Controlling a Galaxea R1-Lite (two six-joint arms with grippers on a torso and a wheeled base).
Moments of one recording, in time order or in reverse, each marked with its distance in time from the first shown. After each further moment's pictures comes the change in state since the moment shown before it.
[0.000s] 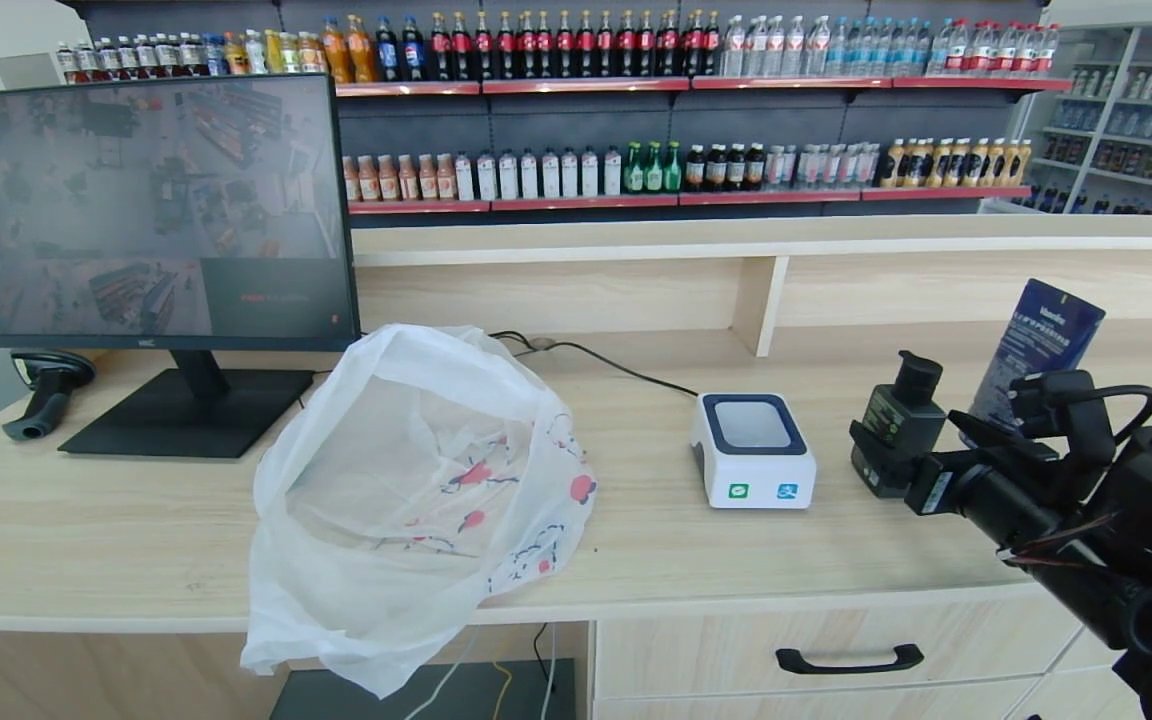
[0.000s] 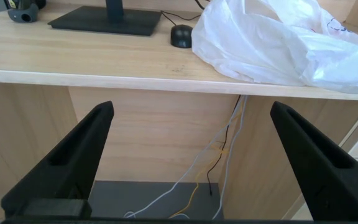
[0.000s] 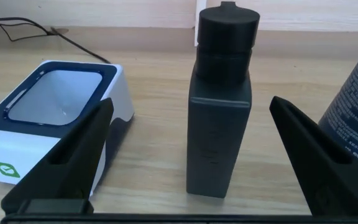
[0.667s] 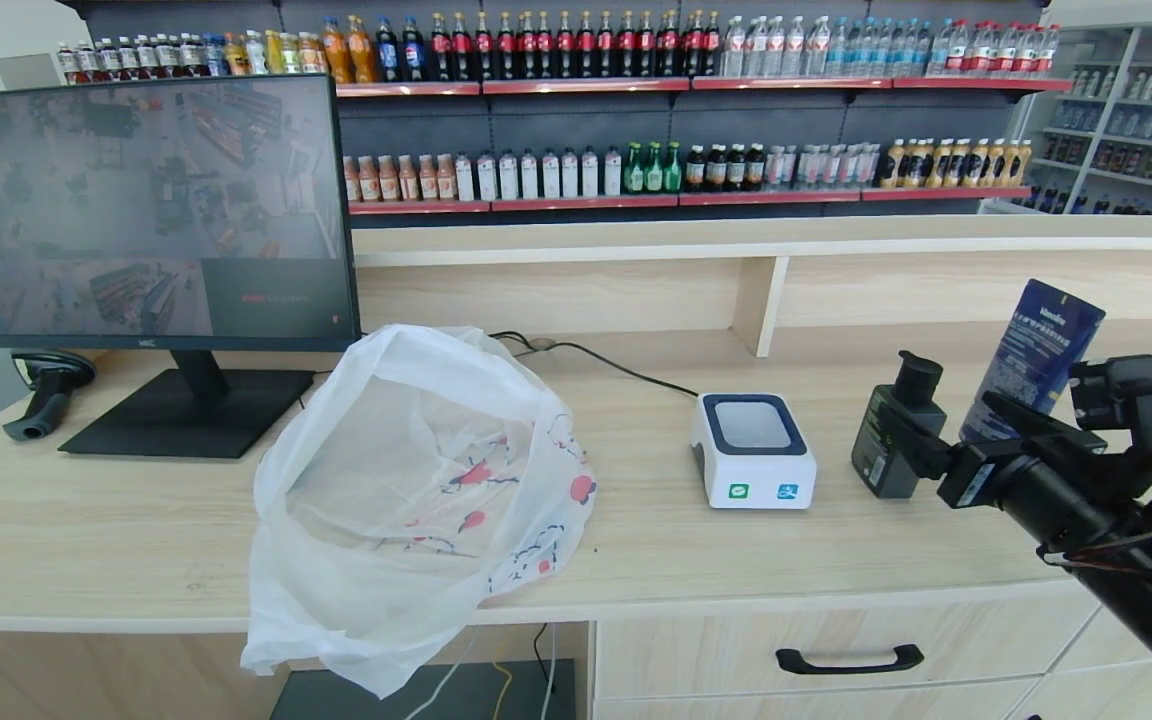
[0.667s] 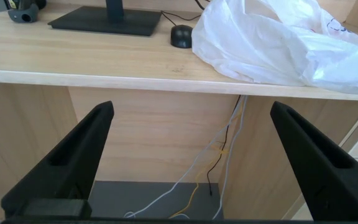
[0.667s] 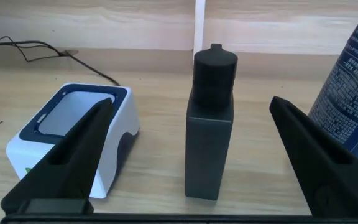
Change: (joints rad) left arm 0.000 0.000 0.000 0.000 0.000 0.000; right arm 0.001 -0.115 0.041 0.000 0.000 -0.008
